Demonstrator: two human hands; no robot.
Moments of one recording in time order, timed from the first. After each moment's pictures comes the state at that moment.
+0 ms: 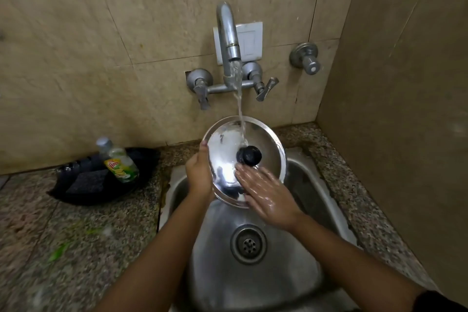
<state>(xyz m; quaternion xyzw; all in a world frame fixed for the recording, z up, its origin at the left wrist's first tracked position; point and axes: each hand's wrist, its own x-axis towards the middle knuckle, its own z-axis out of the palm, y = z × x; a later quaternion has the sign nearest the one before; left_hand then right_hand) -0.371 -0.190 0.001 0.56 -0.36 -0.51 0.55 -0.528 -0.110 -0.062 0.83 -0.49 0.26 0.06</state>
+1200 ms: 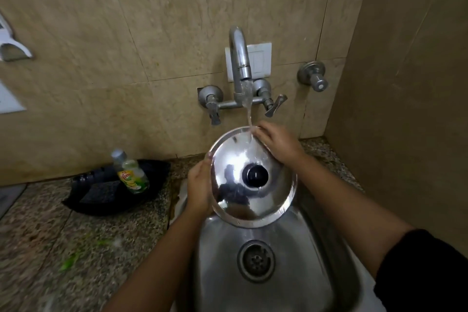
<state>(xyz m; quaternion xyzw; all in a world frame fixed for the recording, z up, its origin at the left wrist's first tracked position) -0.349 -0.182 0.019 0.47 -0.42 -0.56 0.54 -0.555 -0.214 0.047 0.72 -0.57 0.38 -0.11</state>
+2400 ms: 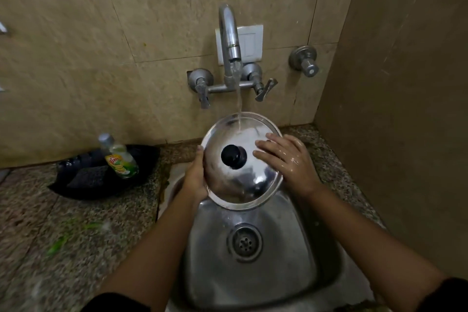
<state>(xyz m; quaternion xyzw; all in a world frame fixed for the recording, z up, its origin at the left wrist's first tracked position) -0.352 -0.202 -0.022 0.53 -0.25 -0.69 0.43 -0.578 -0.127 -0.009 0.79 -0.44 0.35 0.24</state>
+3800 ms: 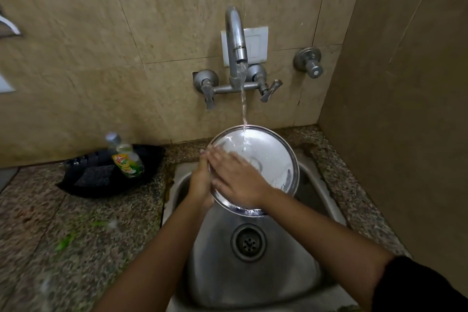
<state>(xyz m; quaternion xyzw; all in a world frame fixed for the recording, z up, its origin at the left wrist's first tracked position) -0.355 -0.169 0.000 0.48 -0.30 -0.70 0.44 -0.471 -0.146 -0.011 0.85 -0.50 0.16 -0.05</state>
